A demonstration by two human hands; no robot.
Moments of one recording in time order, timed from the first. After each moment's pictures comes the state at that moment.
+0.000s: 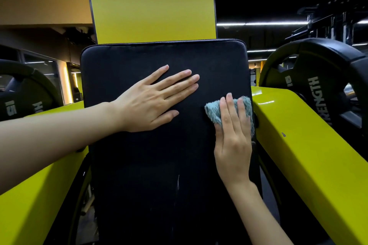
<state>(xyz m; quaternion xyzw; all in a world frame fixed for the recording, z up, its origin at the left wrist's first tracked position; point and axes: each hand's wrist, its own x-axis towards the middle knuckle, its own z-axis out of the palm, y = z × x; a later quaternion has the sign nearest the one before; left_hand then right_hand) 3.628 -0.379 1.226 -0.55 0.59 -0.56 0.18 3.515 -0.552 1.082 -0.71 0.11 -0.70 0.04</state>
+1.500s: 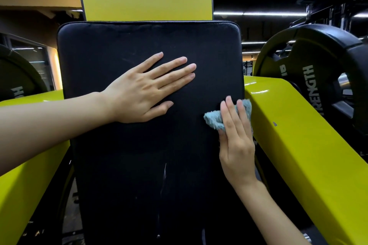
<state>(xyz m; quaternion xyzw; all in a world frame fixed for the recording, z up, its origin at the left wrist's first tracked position) 3.622 -0.390 1.215 -0.54 0.59 -0.58 0.17 3.493 -0.580 1.054 -0.73 0.03 -0.68 0.04</state>
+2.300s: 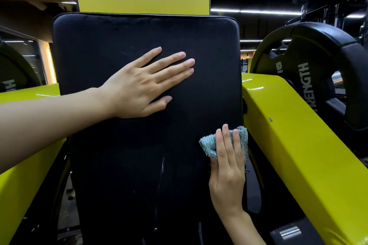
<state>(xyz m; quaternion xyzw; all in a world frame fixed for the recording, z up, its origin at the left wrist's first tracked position) 3.623 -0.391 1.211 -0.53 0.59 -0.59 0.15 3.496 -0.554 0.985 -0.72 0.11 -0.68 0.05</state>
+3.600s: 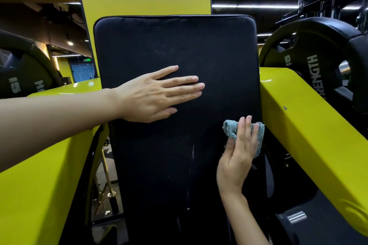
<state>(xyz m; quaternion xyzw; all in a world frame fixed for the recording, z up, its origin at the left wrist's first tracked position) 3.647 -0.346 1.206 -0.48 0.68 -0.51 0.23 3.525 -0.507 0.995 -0.62 0.22 -0.73 0.18</state>
